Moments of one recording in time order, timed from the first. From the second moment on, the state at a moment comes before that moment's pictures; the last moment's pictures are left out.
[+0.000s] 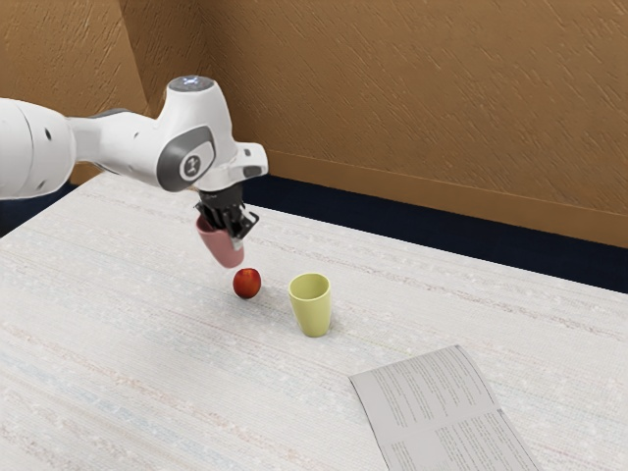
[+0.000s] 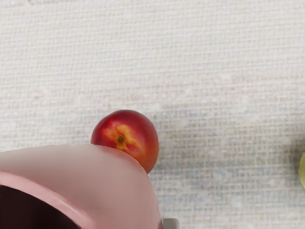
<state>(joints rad) 0.04 0.27 -0.05 -1.82 0.10 2.20 0.00</state>
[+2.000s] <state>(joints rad) 0.05 0.48 -0.34 -1.49 0.16 1.89 -0.41</state>
